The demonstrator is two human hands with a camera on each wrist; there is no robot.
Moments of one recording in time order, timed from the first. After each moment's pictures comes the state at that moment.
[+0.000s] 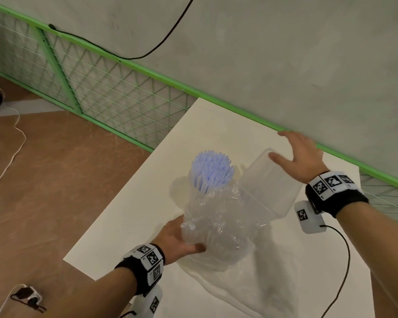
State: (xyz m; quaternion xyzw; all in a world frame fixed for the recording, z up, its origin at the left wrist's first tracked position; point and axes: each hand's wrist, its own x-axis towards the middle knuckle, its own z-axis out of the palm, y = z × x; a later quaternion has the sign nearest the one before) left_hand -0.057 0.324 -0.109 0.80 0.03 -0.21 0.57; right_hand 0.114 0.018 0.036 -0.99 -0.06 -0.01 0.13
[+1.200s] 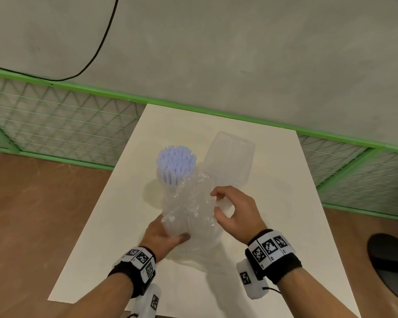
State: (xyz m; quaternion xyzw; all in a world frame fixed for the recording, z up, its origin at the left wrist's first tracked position) left_hand -0.061 0.328 -0.123 0.78 0.02 -0.21 0.60; right_hand -0.086 0.106 -0.012 -0.91 -0.09 -0.13 0.38
